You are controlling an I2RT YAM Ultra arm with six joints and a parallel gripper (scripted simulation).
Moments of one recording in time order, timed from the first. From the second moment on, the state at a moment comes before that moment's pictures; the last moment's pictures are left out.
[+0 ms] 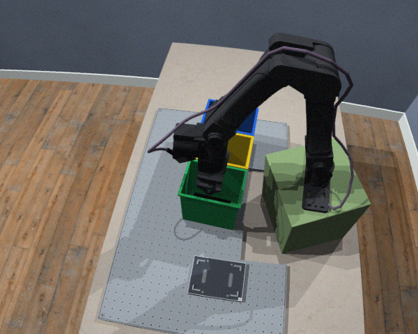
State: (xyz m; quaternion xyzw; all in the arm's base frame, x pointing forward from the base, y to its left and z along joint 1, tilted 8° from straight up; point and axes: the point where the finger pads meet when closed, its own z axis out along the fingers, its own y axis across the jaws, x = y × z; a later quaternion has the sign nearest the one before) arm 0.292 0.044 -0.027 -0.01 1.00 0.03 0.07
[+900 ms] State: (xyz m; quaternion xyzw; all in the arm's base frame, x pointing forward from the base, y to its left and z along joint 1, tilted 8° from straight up) arm 0.285 0.044 0.009 -0.01 1.00 0.03 0.07
